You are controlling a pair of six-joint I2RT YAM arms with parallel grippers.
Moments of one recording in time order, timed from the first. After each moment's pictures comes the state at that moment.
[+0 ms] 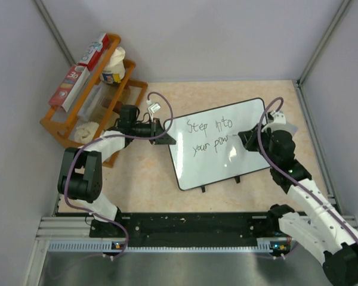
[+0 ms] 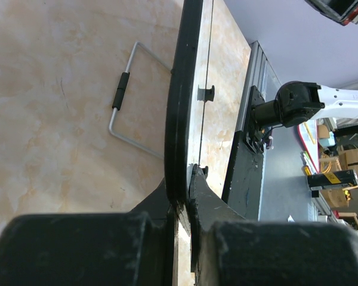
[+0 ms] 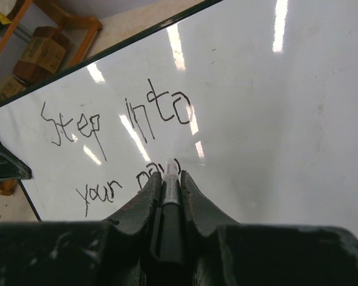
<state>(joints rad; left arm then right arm) -0.20 1.63 0.96 0.00 1.16 -0.22 0.34 0.82 0.61 -0.05 0.01 0.46</state>
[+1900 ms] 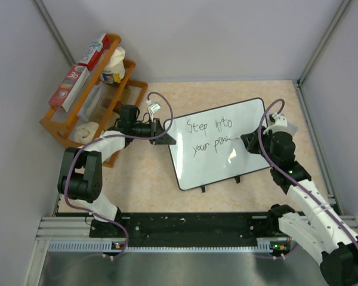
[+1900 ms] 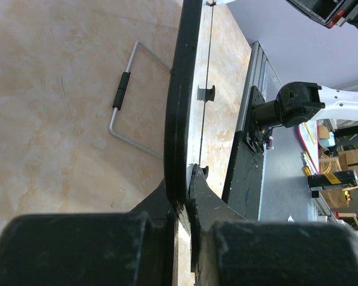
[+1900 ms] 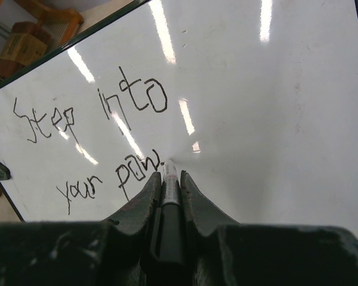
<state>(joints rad) -0.21 1.63 0.96 -0.01 1.16 -0.22 0.30 0.79 0.57 -0.07 -0.01 0.47</state>
